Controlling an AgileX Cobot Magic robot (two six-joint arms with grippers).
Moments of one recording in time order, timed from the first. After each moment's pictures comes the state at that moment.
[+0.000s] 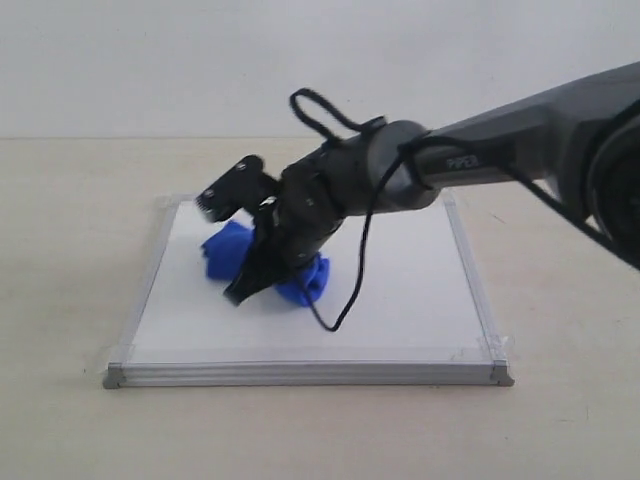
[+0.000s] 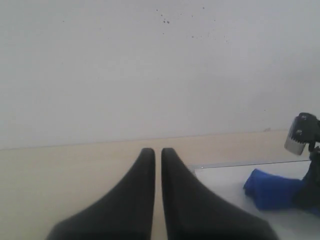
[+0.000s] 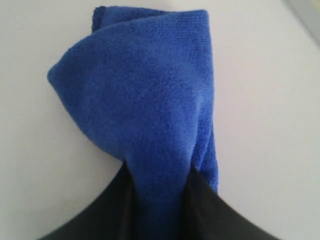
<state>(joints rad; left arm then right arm) -0.04 0.00 0.00 0.12 0.05 -0.10 0.58 2.23 -1.52 -0.10 0.38 -0.13</state>
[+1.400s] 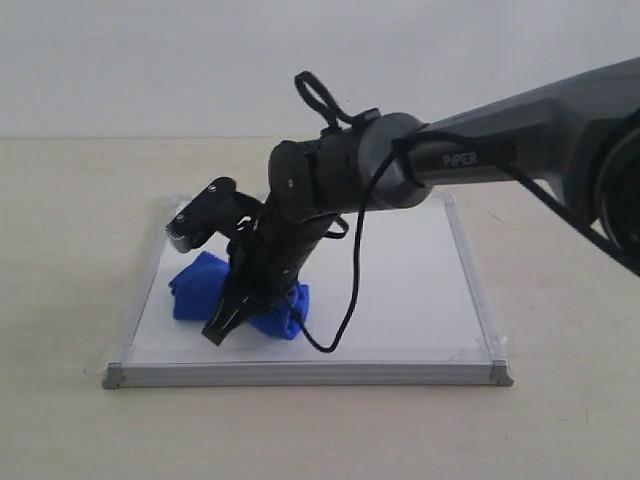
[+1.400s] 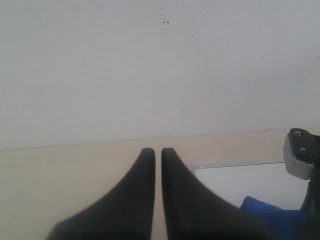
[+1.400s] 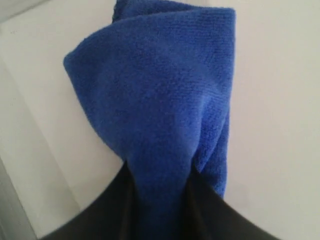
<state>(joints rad) -0.04 0.00 0.00 0.12 0.05 -0.10 0.65 2.21 -1.53 0.29 0.56 -0.57</state>
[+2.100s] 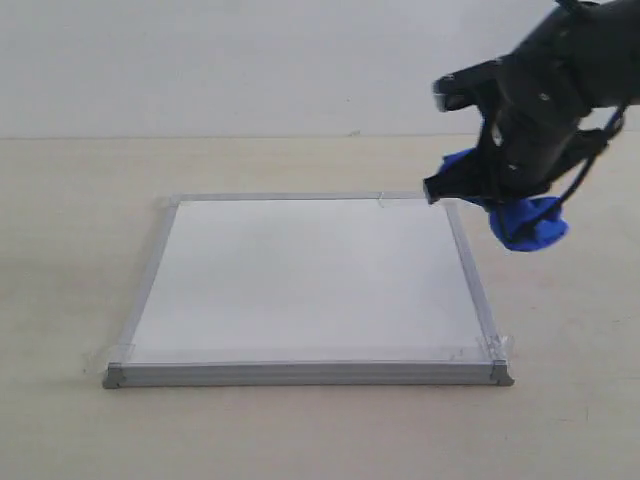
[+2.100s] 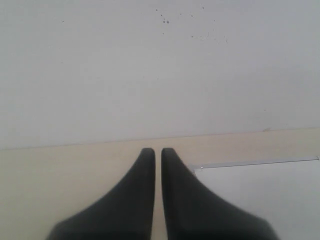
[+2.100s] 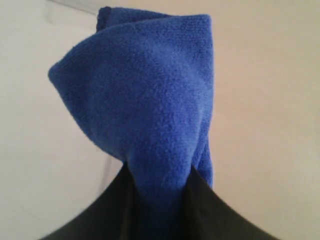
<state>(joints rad) -0.04 0.00 0.00 0.12 0.05 -0.10 0.27 1.81 -1.23 -0.51 0.67 0.52</state>
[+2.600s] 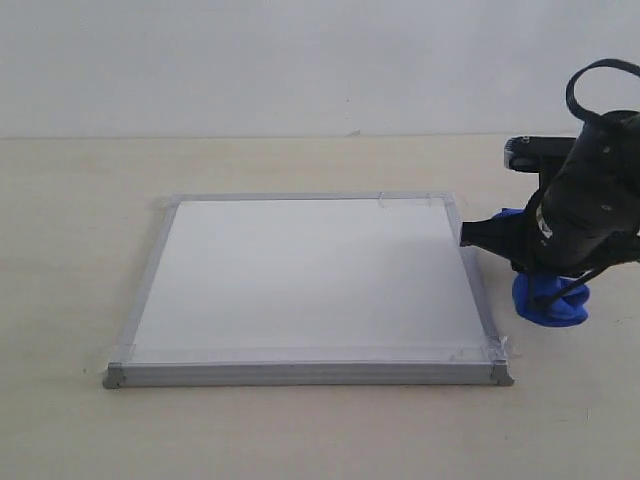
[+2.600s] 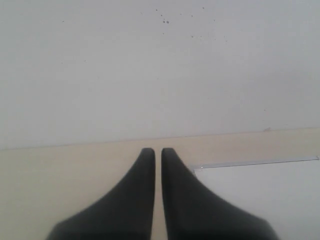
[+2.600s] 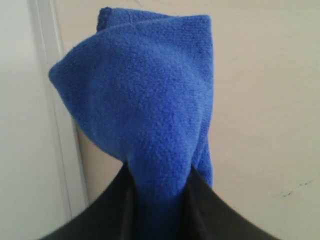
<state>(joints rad) -0.04 0.00 0.00 0.12 0.05 -0.10 0.21 1.78 -0.92 -0.73 0.44 1.13</state>
